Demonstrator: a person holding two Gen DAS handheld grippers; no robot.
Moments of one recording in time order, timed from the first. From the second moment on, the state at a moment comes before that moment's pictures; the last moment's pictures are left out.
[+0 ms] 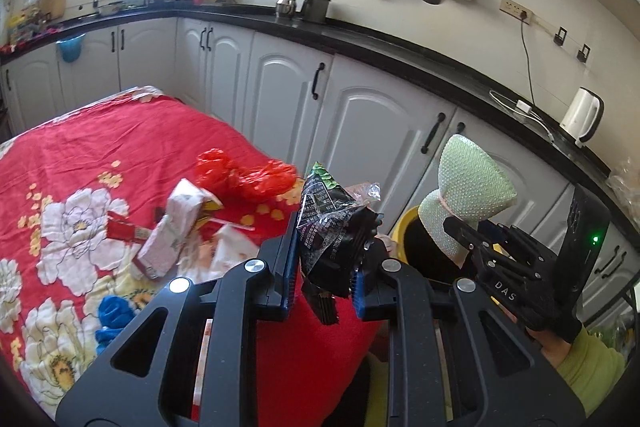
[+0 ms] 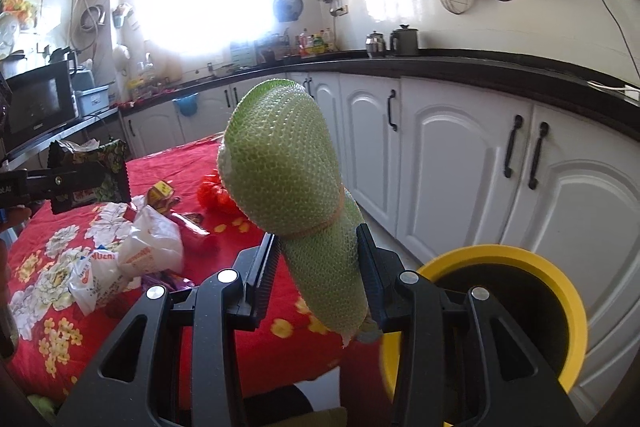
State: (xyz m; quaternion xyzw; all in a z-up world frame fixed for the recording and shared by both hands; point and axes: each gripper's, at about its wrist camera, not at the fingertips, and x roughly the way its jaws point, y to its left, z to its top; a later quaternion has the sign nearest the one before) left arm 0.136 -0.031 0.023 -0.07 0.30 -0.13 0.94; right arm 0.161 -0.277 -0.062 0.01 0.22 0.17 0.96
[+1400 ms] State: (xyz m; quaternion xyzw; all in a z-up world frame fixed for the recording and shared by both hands) left arm 0.189 -0.220 -0.033 -0.03 0.36 -0.26 0.90; right arm 0.155 -0.444 -0.118 0.13 0.27 0.02 0.95
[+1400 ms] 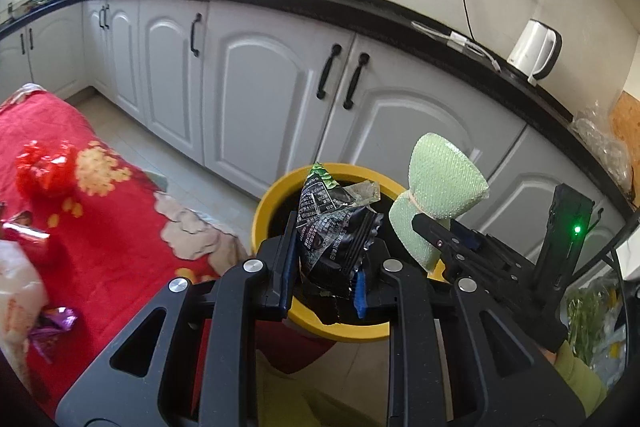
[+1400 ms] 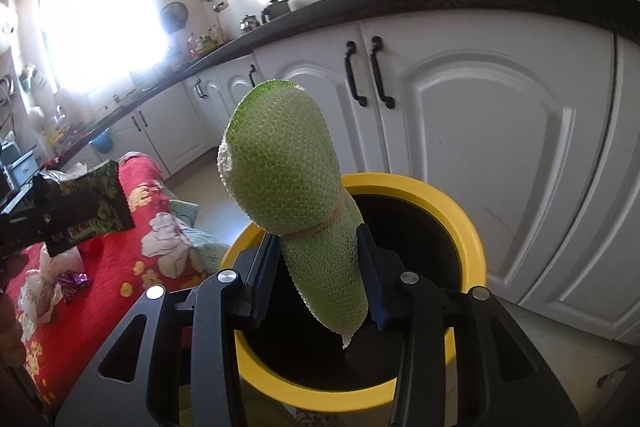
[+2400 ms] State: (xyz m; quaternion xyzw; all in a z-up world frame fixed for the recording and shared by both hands) left arm 0.213 -0.236 -0.064 -0.04 0.38 -0.25 0.89; right arm 0.153 -0.472 -0.128 0.15 0.27 -0.03 0.95
